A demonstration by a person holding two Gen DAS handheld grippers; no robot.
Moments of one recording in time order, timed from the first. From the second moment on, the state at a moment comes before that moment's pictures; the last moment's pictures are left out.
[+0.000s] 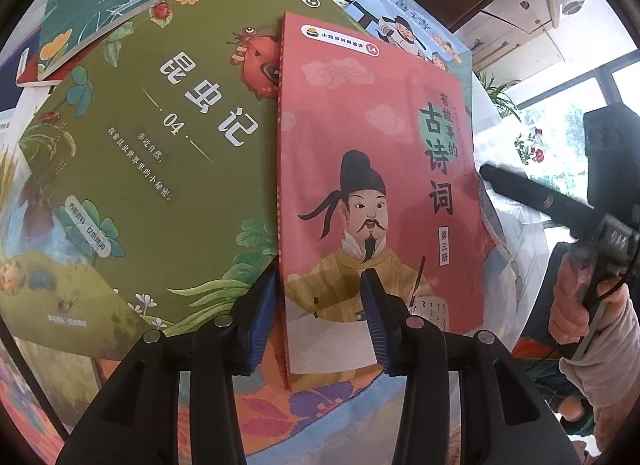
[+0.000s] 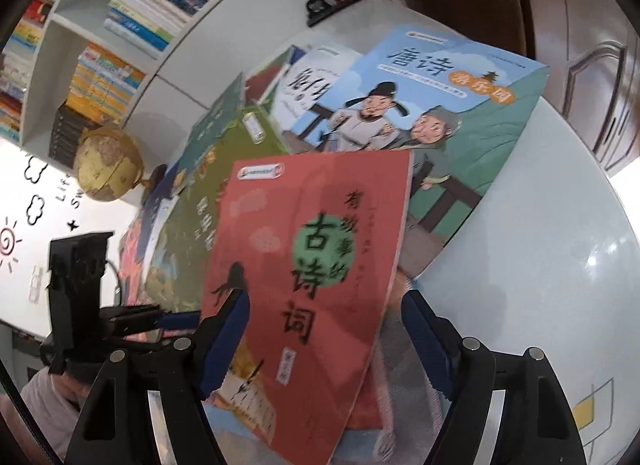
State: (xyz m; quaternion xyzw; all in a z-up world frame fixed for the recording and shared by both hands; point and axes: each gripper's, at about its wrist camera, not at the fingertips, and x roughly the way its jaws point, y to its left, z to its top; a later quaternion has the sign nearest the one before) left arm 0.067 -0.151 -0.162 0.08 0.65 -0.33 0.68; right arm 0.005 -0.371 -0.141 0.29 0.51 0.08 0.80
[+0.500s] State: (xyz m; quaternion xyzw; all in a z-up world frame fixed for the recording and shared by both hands) left arm 0.060 -0.147 -0.161 0.09 0.64 -0.34 0.68; right arm -0.030 -0.361 -0.145 0.35 0.51 0.13 0.78
